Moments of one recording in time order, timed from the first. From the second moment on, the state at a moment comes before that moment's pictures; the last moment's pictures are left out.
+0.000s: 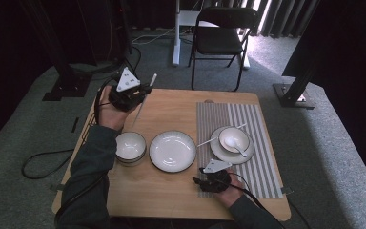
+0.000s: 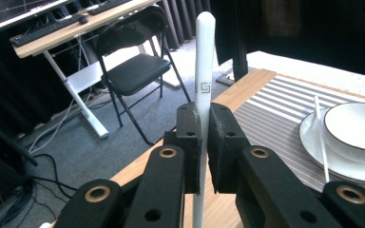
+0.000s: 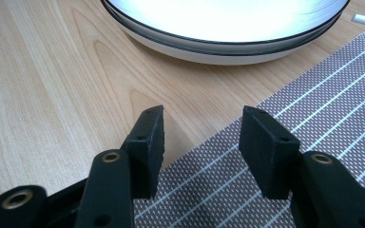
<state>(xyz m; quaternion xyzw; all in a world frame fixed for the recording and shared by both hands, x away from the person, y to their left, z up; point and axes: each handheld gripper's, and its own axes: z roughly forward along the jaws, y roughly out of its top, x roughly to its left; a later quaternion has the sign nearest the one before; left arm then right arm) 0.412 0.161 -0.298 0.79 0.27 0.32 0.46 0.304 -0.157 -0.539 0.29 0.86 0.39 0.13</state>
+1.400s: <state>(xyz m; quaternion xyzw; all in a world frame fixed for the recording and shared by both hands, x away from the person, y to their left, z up) 0.410 0.131 -0.323 0.80 0.25 0.26 0.48 0.305 -0.159 -0.538 0.30 0.86 0.39 0.14</state>
